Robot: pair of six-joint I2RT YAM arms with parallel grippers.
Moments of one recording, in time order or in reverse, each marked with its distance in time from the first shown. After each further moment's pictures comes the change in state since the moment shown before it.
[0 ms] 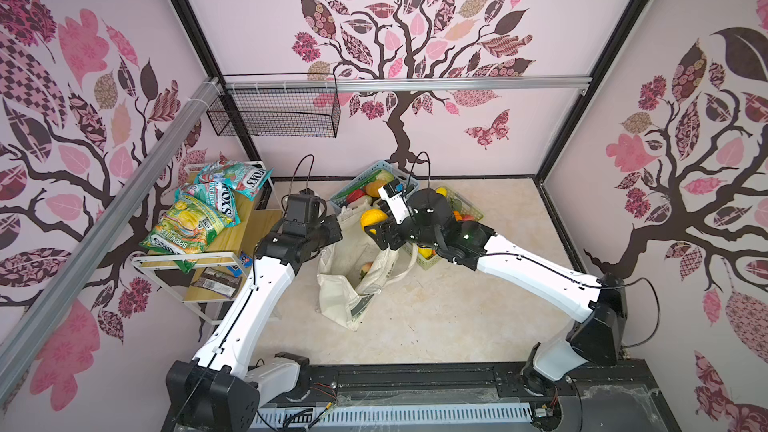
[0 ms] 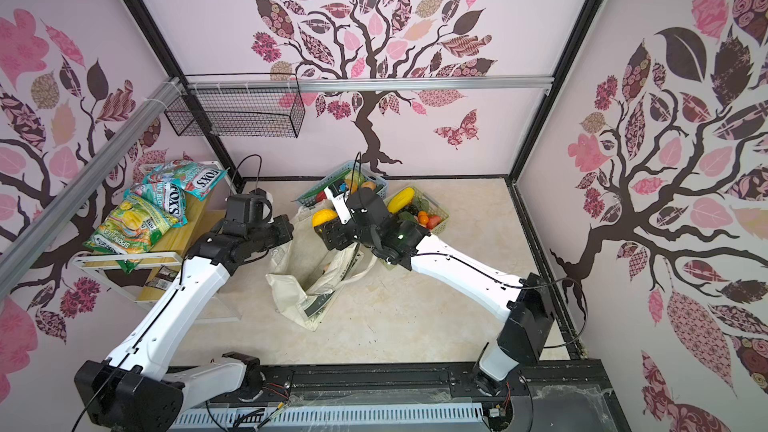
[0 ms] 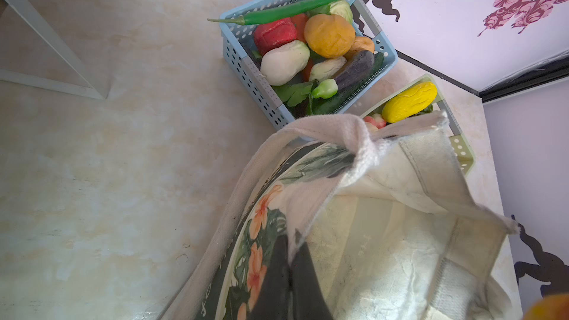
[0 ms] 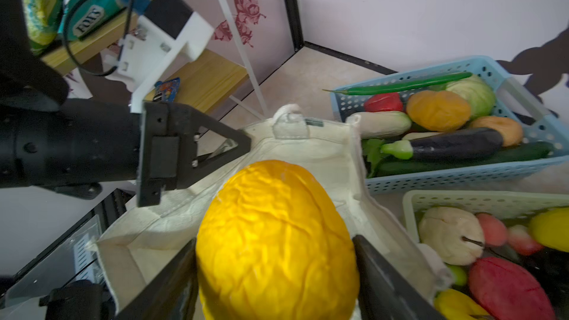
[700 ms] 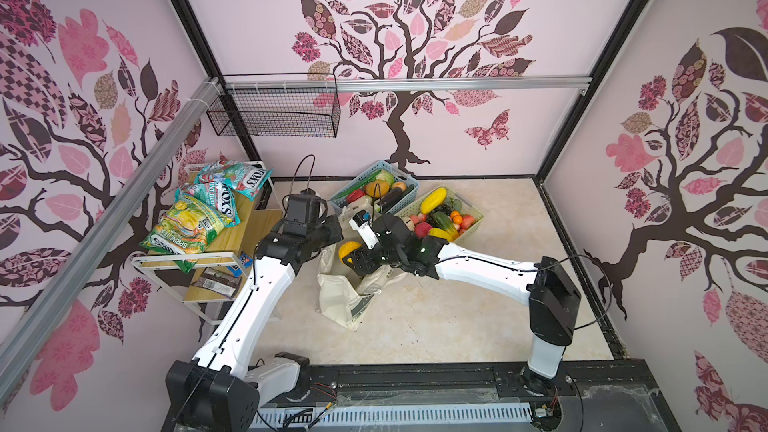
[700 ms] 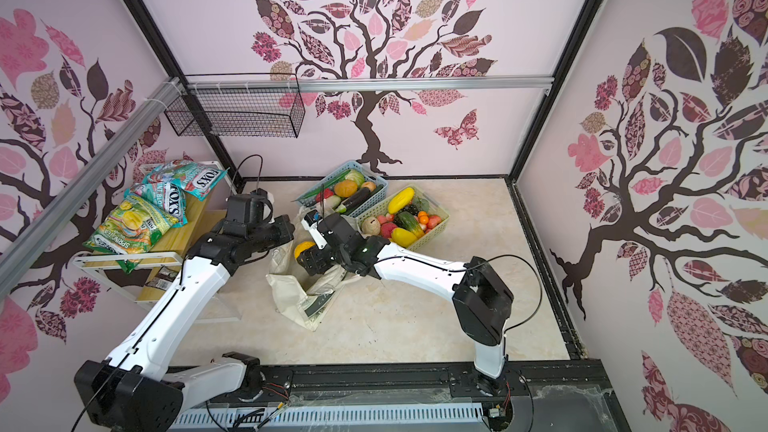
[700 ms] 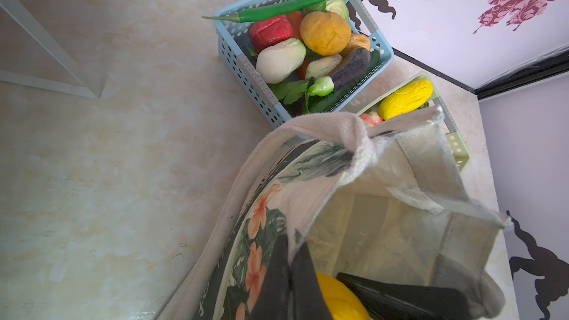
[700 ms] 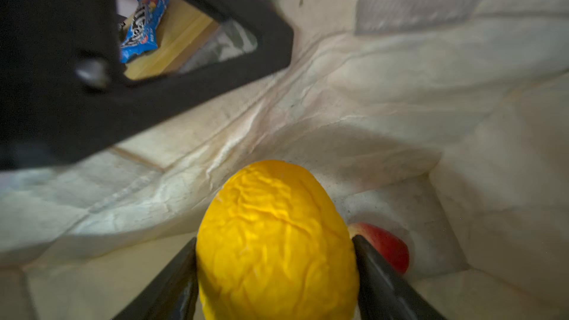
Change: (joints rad) left arm -0.004 0.000 0.000 0.000 0.013 -0.001; right arm 0.077 0.252 -0.013 0.079 -0.071 0.065
